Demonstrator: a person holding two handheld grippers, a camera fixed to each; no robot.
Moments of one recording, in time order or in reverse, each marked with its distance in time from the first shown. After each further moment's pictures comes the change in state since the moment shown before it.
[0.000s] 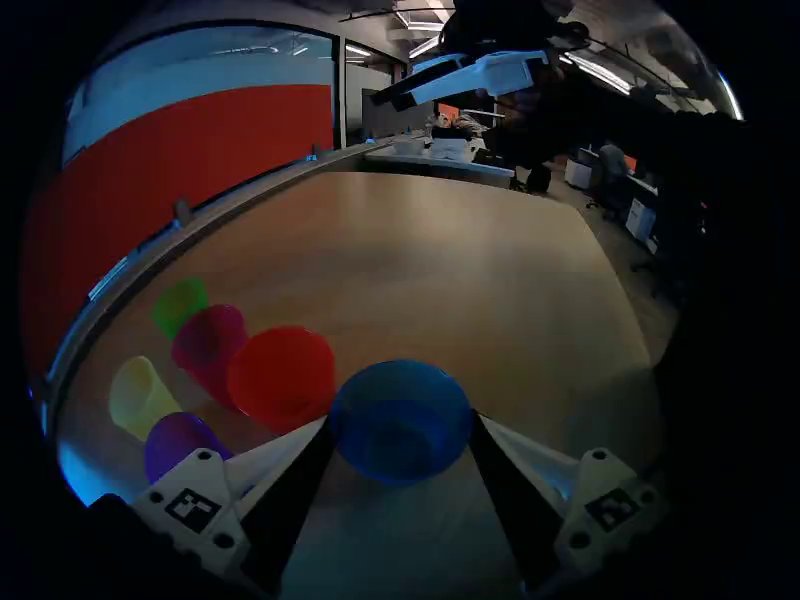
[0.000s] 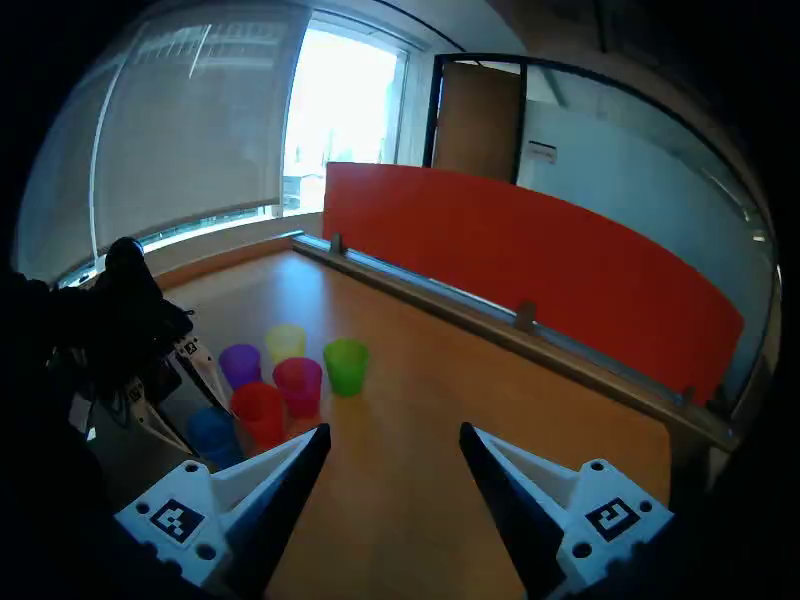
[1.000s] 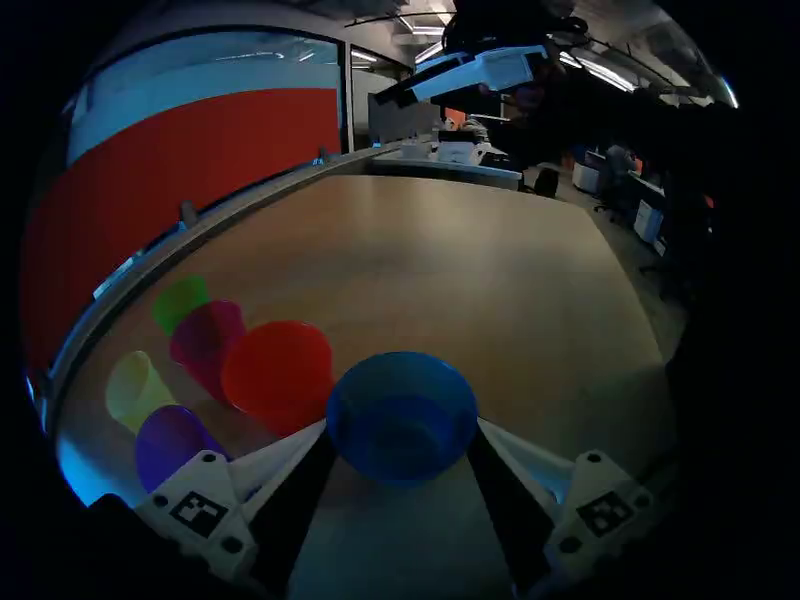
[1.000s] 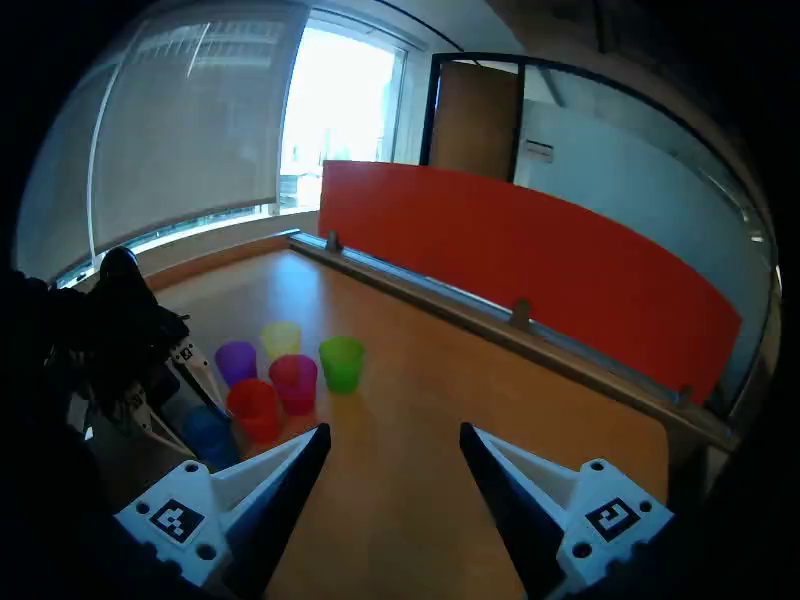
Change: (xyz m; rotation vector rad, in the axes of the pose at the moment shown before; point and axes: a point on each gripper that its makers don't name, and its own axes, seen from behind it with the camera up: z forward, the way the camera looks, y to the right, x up) left arm -0.006 0.001 0.009 0.036 0.025 0.001; right arm -0.003 0.004 -0.001 -0.012 -0.003 -0.003
